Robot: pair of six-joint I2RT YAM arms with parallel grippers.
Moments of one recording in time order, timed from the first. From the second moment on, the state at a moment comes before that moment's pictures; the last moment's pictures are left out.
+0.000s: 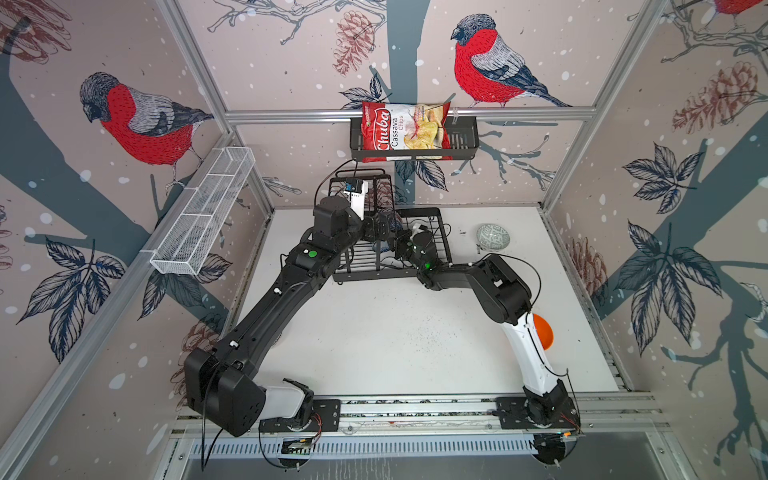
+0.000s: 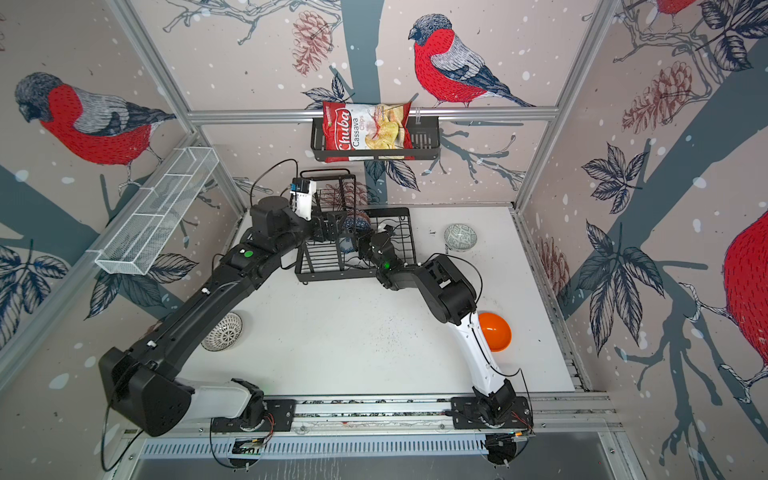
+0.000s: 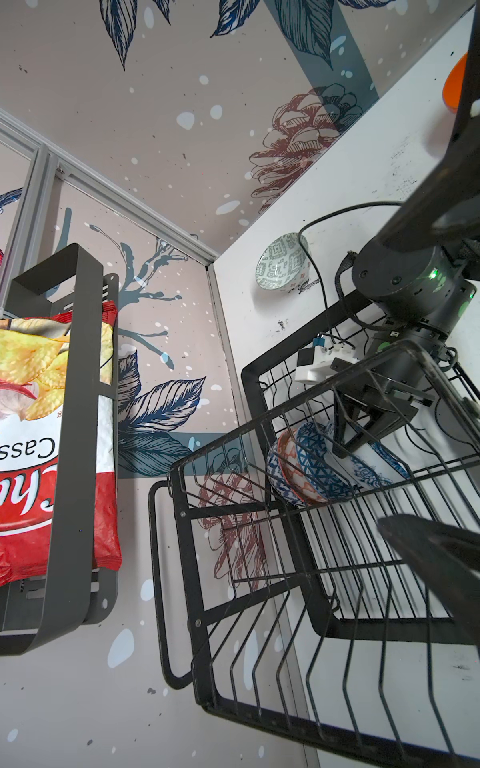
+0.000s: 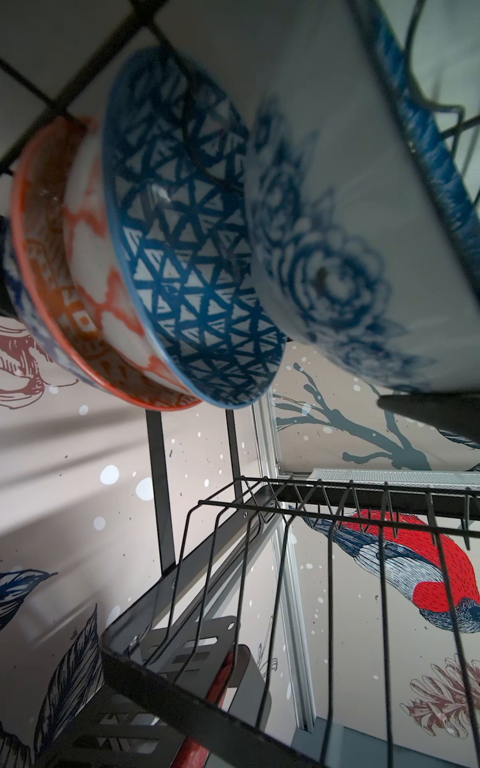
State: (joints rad) left arm -0.43 1.35 1.30 -0.23 0.11 -0.19; right arm 0.70 2.35 1.44 0.88 -0.07 1.63
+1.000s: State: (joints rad) left arm -0.43 1.35 1.30 -0.23 0.11 -0.19; right arm 0.71 2.34 1.41 0.90 -0.02 1.69
